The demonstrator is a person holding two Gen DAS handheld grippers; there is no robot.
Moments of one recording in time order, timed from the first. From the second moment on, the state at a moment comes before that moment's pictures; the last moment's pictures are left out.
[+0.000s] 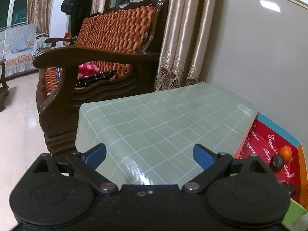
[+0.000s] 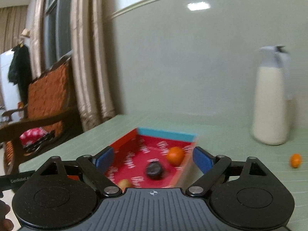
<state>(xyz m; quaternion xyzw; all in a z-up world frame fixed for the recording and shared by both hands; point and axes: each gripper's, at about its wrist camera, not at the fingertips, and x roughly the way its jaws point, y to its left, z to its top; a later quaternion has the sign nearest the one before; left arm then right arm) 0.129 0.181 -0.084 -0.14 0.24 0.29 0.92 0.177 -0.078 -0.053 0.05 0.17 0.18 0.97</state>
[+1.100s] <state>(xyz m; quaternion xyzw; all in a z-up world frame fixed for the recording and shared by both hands) 0.155 -0.027 -0.067 0.05 0.18 0.01 0.98 0.115 -0.262 -0.101 0.02 0.11 -0.27 0.96</state>
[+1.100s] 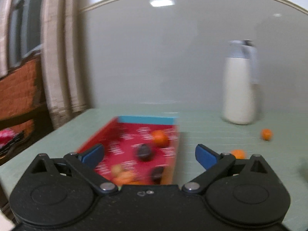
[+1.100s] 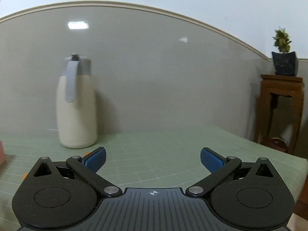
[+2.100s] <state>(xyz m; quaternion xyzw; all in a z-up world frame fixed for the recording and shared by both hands) 0.234 -0.135 -0.123 0.08 0.30 -0.14 0.94 0.104 -0.324 -0.107 0.07 0.14 -0.28 0.95</state>
